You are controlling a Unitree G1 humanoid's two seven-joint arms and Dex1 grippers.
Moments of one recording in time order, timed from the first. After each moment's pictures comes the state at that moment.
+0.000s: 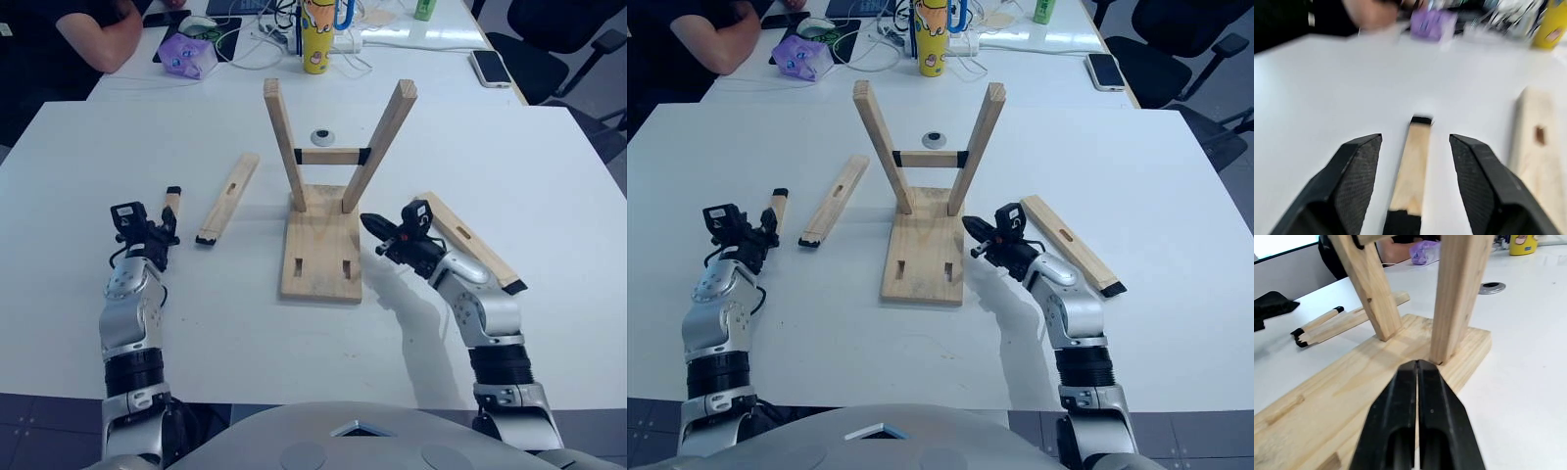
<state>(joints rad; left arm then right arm) -0.06 0.23 0.30 -0.03 -0.18 0.32 -0.09 -0.10 -0.29 0.01 -0.05 0.38 0.44 0.65</state>
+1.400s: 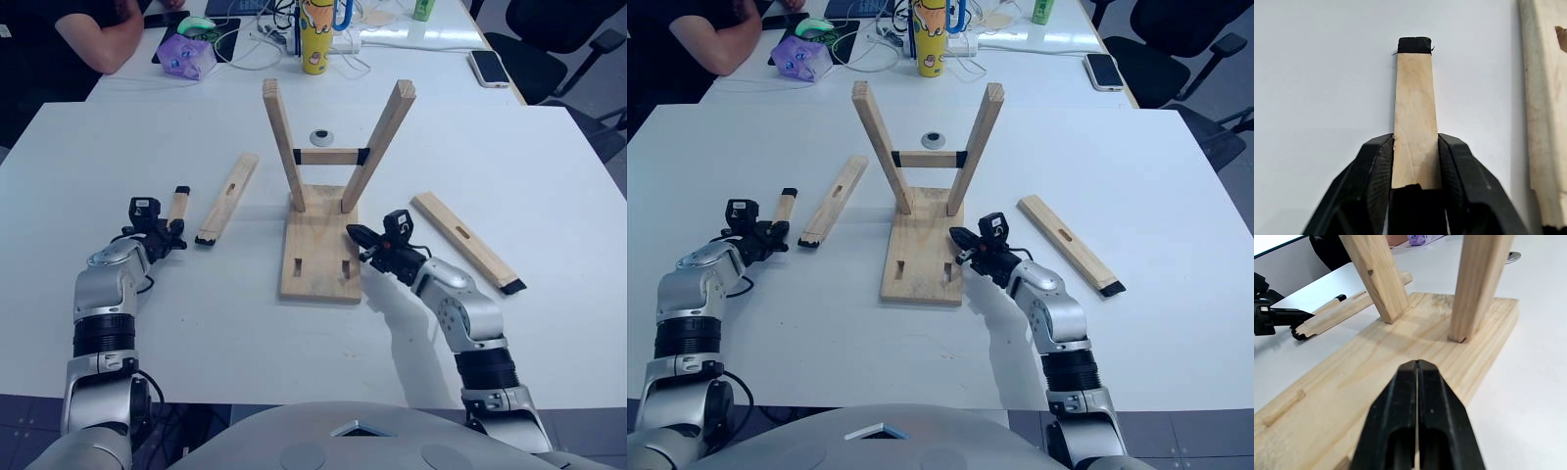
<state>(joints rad) -0.25 0.47 0.21 0.28 -0.19 0.64 -0.32 -0.09 -0.23 0.07 -0.04 0.36 0.47 0.54</state>
